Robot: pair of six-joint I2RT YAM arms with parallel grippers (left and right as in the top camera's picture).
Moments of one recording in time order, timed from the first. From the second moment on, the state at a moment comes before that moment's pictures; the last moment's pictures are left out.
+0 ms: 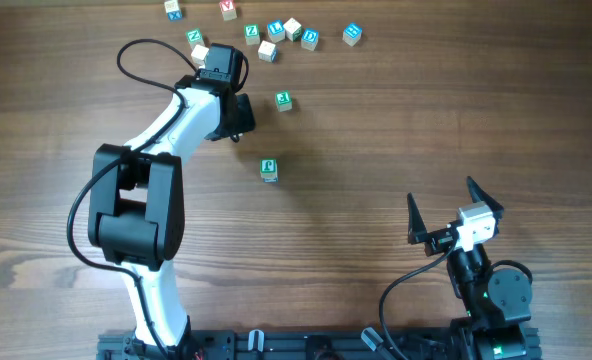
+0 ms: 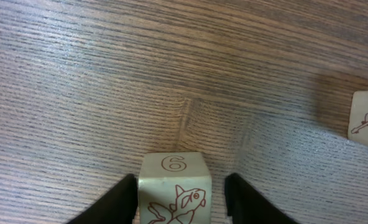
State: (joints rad) left arm -0.22 2.08 1.46 -0.65 -0.05 -0.47; right arm 0.15 0.02 0.01 0.00 -0.10 -0.12
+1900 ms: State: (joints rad) left arm -0.50 1.76 1.29 -0.83 -0.09 -0.52; right arm 0.15 0.02 0.01 0.00 -0.10 -0.12
